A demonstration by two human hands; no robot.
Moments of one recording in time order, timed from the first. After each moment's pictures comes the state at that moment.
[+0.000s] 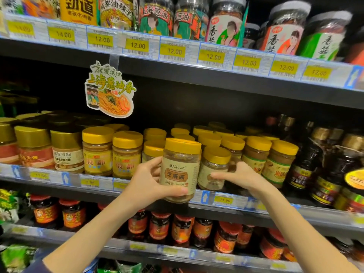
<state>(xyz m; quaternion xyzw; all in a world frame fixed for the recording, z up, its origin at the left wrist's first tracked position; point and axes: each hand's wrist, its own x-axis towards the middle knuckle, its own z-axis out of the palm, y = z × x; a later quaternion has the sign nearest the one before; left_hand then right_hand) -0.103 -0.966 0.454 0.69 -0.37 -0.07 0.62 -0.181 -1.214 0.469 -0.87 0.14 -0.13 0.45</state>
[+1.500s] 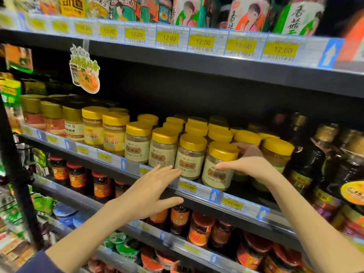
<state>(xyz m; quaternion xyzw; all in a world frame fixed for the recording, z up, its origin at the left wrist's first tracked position) -0.185 -1.049 0.428 0.89 -0.41 0.07 0.16 -0.202 -1.312 0.485 -0.90 0.06 -0.15 0.41</state>
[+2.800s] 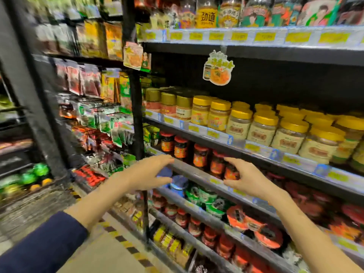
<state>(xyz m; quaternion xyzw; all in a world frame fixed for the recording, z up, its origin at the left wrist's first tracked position) -0.234 -0.758 0.419 0.96 -0.26 -0.04 0.09 -0.256 -1.038 0.423 -0.98 -0.10 0.00 0.17</state>
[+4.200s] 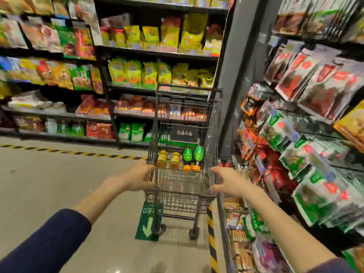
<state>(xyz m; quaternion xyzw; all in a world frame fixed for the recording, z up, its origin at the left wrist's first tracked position) -0.137 -0.209 0.294 0.92 0.34 -0.06 0.16 0.102 -0.370 0.314 -0.80 -0.56 0.20 0.03</state>
